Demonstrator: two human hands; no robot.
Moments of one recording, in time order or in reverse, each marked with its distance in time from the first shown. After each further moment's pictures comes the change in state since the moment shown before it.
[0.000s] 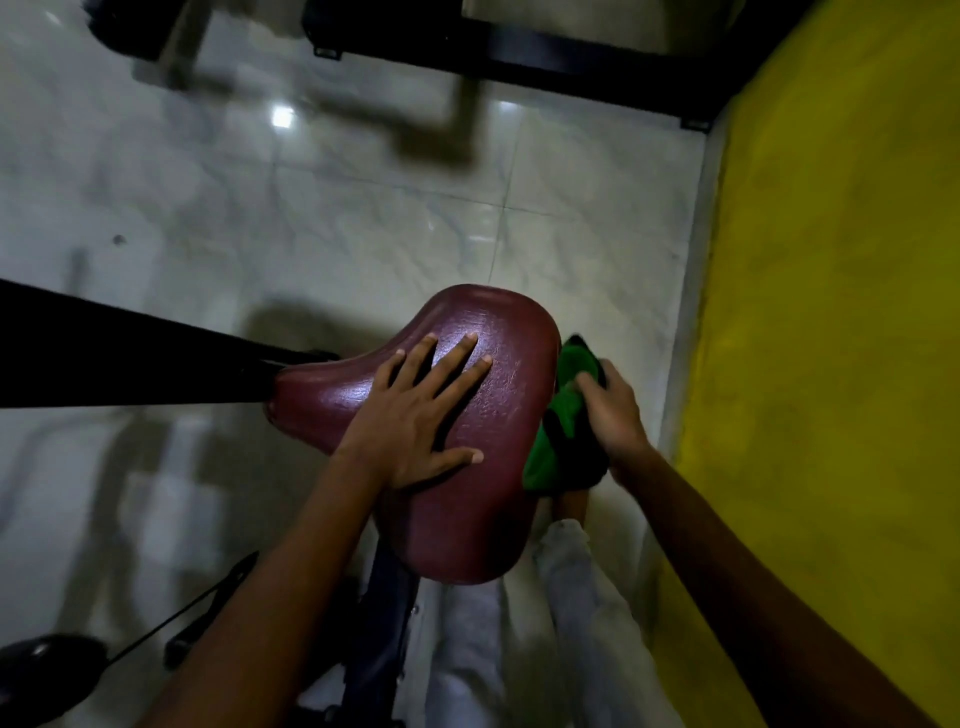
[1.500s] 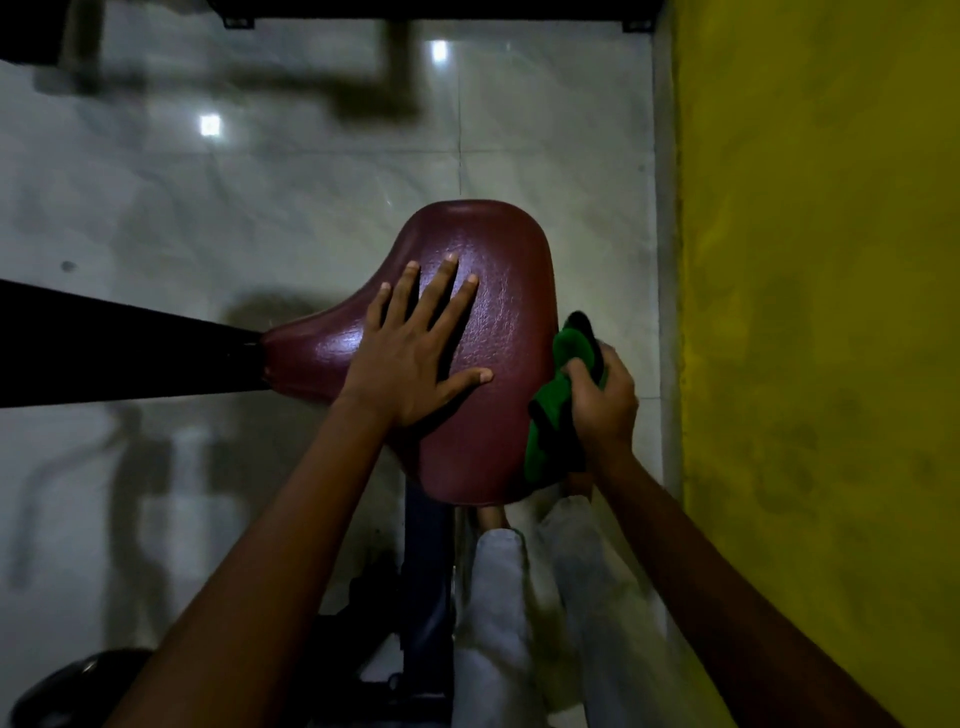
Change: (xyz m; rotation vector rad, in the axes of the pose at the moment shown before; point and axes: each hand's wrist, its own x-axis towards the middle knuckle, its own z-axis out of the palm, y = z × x) left_hand -0.010 -0.003 0.010 -0.006 0.028 0.038; right_hand -0.072 0.069 0.050 0.123 0.325 0.051
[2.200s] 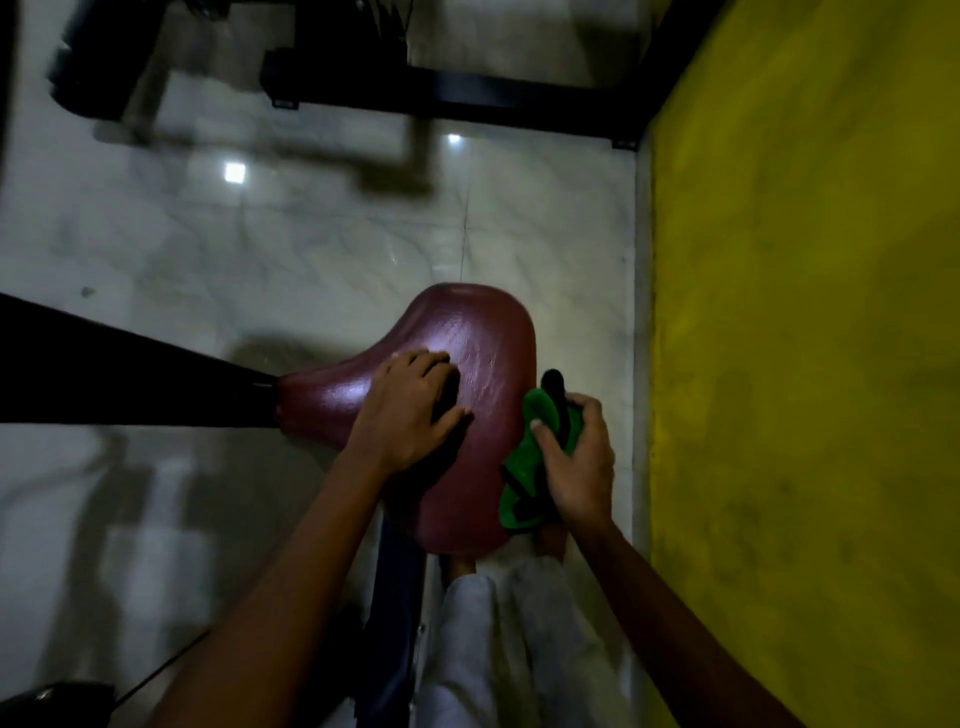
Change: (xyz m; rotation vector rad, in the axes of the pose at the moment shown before) left_hand 0.003 0.015 -0.034 -0.228 0.076 -0.066; right_hand -0.025 -0.037 -0.028 -0.110 -0.047 -0.249
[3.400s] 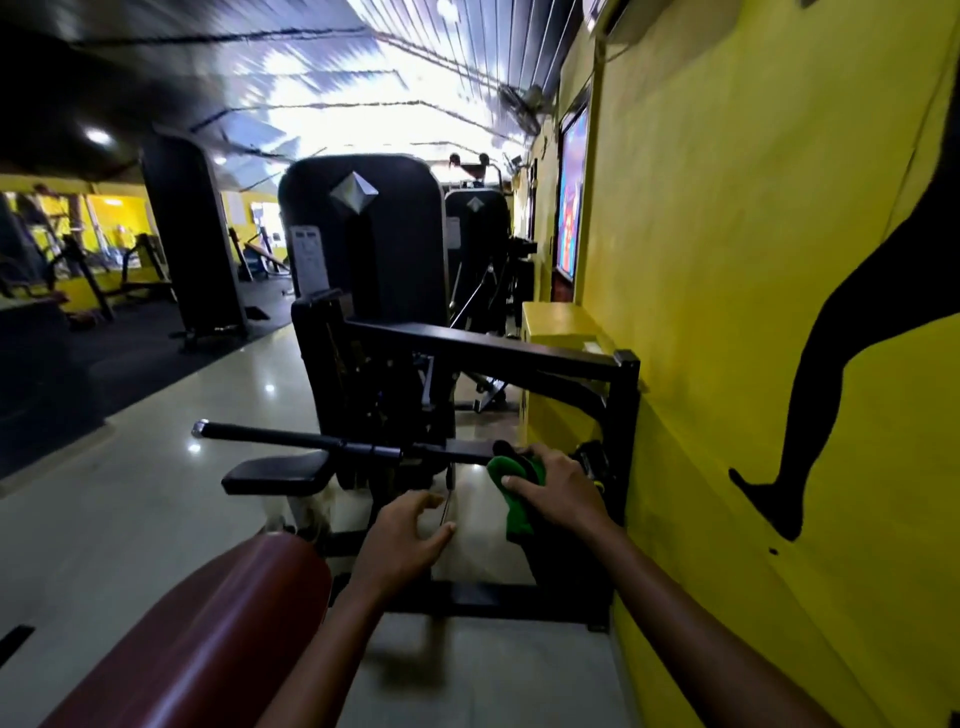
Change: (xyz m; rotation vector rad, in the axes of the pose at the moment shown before) left_hand 0.035 0.162 -0.425 -0.242 0.683 0.074; right_hand -0.038 -0.475 -0.236 -0.316 0.104 -0.817
